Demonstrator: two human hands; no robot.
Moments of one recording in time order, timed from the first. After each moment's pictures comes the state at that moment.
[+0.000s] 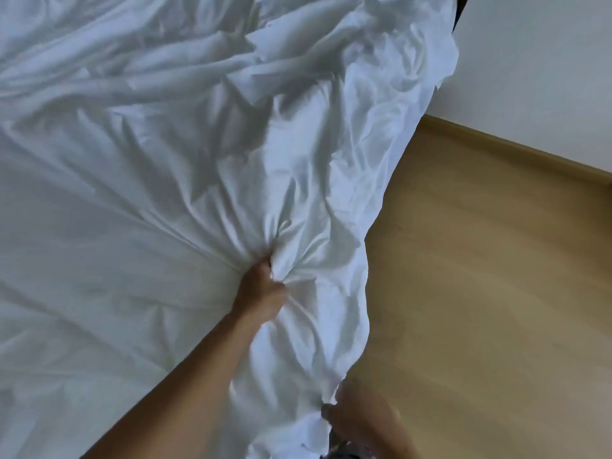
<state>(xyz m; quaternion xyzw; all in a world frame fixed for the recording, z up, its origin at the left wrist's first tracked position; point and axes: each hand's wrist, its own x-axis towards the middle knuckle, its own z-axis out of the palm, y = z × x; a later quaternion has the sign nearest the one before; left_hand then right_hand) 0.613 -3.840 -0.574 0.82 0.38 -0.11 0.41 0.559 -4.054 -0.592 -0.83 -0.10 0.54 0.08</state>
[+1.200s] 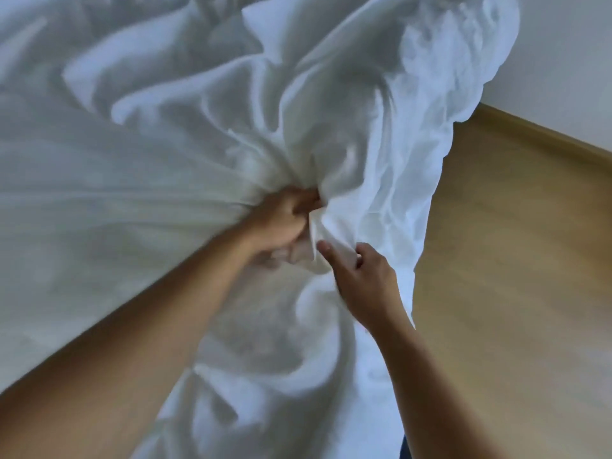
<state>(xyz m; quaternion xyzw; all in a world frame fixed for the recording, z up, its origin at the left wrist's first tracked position) 0.859 -3.687 -0.583 0.89 0.05 -0.17 0.42 0.827 -3.879 -0.563 -0.88 0.06 0.28 0.39</state>
